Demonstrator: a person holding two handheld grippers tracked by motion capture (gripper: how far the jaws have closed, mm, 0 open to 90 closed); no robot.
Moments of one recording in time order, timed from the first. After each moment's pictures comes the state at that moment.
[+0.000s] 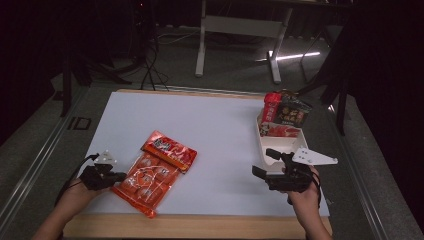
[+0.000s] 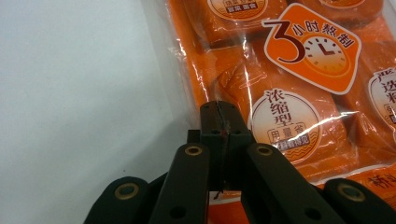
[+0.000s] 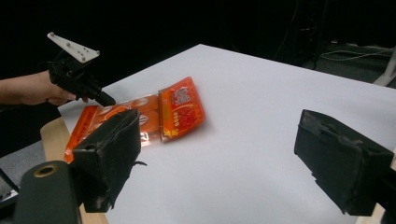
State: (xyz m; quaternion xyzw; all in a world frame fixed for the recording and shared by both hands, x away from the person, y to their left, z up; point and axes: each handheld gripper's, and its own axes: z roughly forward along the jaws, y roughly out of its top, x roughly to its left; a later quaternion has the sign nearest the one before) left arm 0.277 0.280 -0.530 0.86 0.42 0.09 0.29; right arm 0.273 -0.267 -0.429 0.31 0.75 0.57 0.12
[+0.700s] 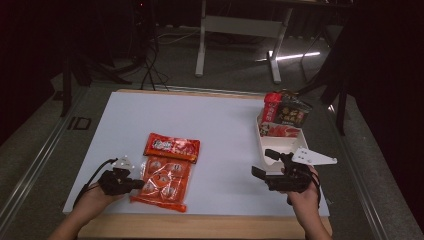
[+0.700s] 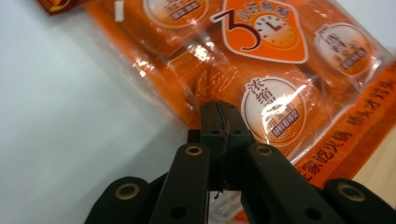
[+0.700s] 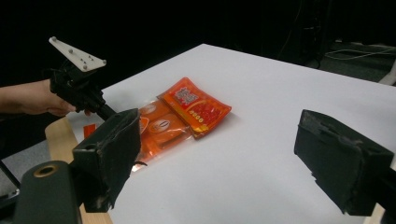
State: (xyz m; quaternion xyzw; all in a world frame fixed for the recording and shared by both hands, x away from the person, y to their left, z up) left arm 0.273 0.226 -0.529 0.87 0.37 0.03 0.32; right arm 0.273 -0.266 -0.429 0.30 0.75 0.57 0.11
